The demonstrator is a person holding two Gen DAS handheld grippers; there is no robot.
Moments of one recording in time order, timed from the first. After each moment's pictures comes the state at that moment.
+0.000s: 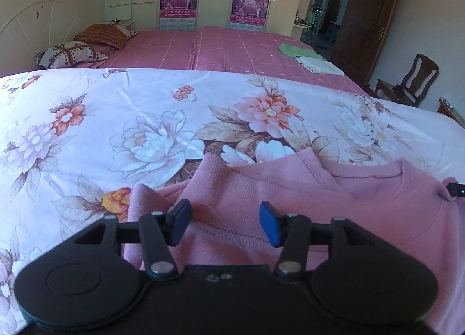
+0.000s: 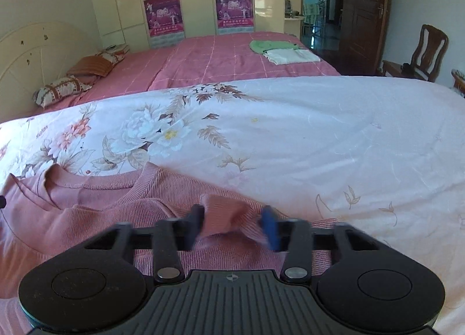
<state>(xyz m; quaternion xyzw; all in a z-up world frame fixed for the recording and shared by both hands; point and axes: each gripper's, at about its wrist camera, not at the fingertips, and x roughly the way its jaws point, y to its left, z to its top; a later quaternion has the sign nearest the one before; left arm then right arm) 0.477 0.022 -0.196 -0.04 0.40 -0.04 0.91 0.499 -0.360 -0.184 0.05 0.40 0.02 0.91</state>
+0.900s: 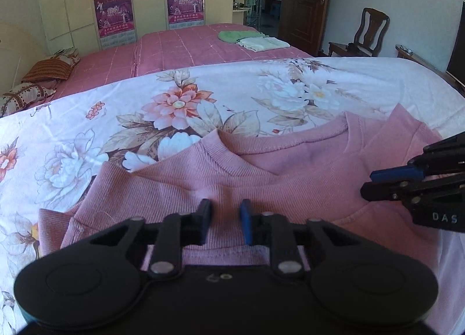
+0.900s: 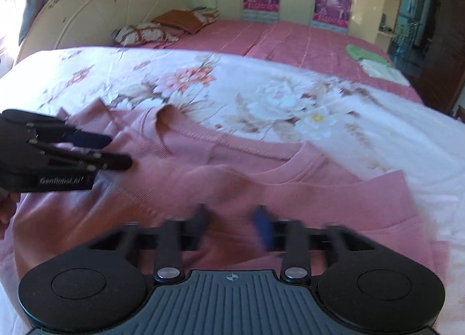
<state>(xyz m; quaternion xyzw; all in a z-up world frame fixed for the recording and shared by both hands) 0.471 -0.058 -0.205 0.06 0.39 -0.14 0.91 0.492 -0.231 -0.199 -0.05 0.42 0.19 0.89</state>
